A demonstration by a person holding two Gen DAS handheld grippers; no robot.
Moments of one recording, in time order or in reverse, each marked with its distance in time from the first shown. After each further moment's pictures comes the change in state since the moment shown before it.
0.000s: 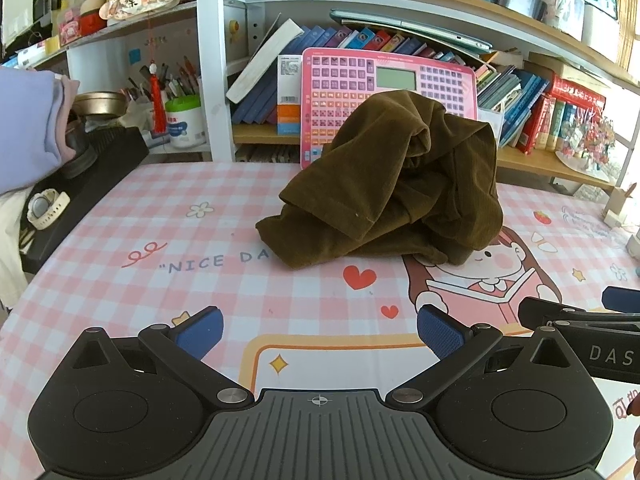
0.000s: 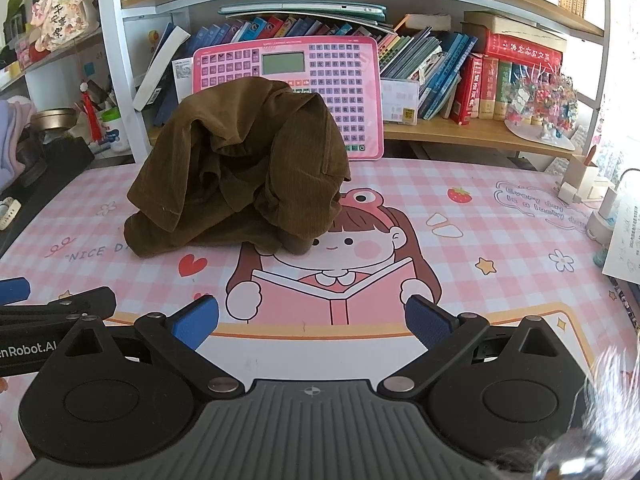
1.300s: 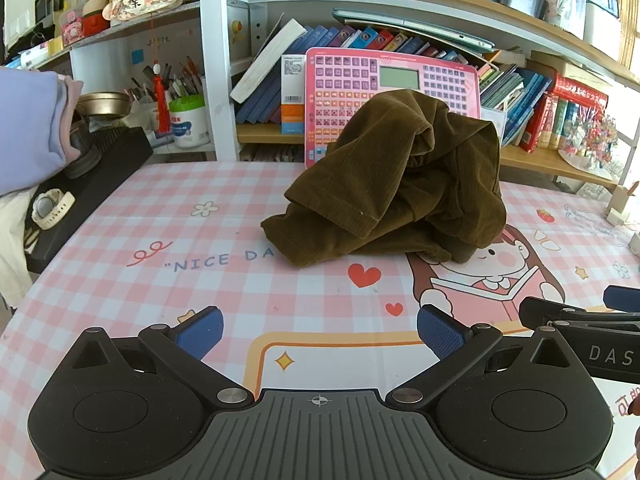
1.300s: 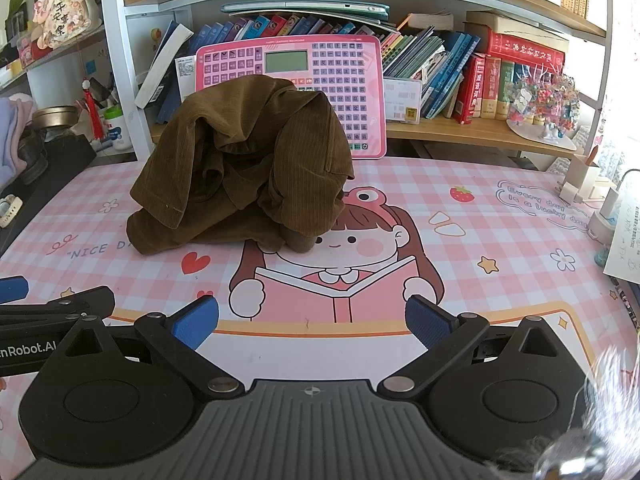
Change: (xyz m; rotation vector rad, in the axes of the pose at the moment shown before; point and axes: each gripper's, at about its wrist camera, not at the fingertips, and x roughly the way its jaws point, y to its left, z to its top) left arm -0.003 0.002 0.003 0.003 0.008 0.012; right arm -0.001 0.001 0.000 -0.006 0.005 0.005
